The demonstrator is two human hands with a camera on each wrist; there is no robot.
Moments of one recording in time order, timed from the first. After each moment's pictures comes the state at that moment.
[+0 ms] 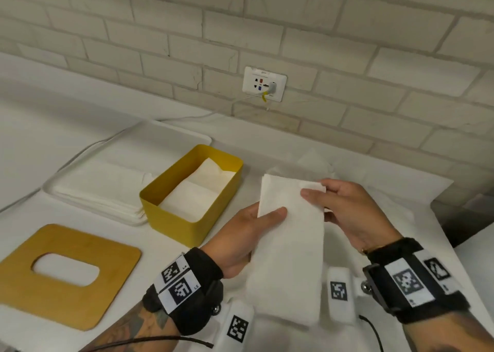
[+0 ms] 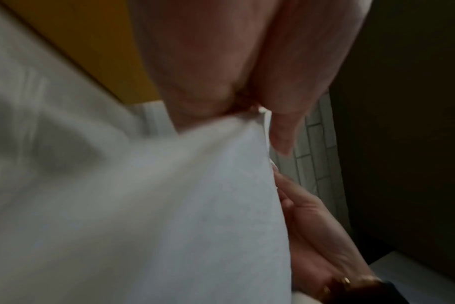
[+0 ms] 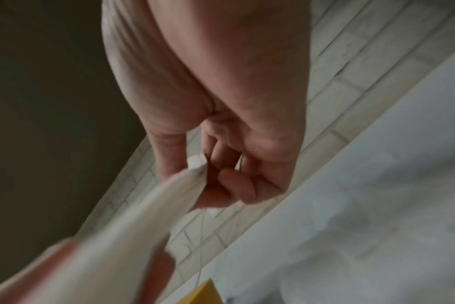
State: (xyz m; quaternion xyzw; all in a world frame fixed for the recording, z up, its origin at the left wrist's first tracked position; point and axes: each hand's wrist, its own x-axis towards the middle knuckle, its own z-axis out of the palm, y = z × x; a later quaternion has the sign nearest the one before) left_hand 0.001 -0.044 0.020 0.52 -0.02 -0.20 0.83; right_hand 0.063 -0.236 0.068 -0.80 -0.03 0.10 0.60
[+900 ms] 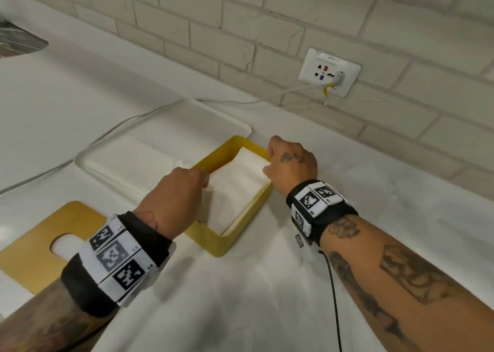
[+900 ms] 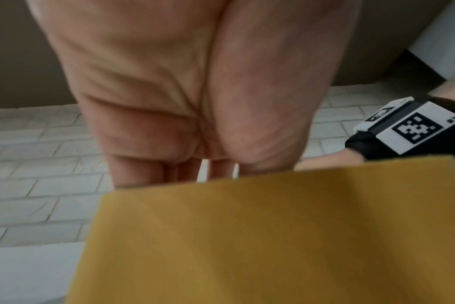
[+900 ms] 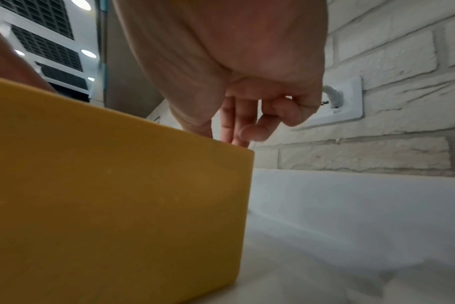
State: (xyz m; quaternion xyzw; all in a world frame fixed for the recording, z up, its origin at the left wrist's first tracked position) left_hand 0.033 0.098 0.029 0.98 0.14 -0.04 0.15; right_hand 0.185 -0.056 0.029 -0.97 -0.23 -0.03 0.10
